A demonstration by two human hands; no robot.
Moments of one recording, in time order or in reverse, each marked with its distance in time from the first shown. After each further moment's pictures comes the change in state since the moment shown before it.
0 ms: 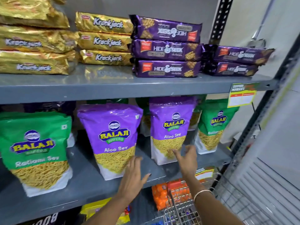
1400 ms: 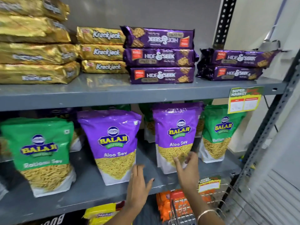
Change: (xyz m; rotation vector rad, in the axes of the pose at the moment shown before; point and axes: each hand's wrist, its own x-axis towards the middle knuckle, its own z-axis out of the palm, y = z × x) left_hand -0.002 0.033 0.017 -0.138 0.049 -0.255; right_hand -0.013 0.001 -0.009 0.064 0.008 -0.153
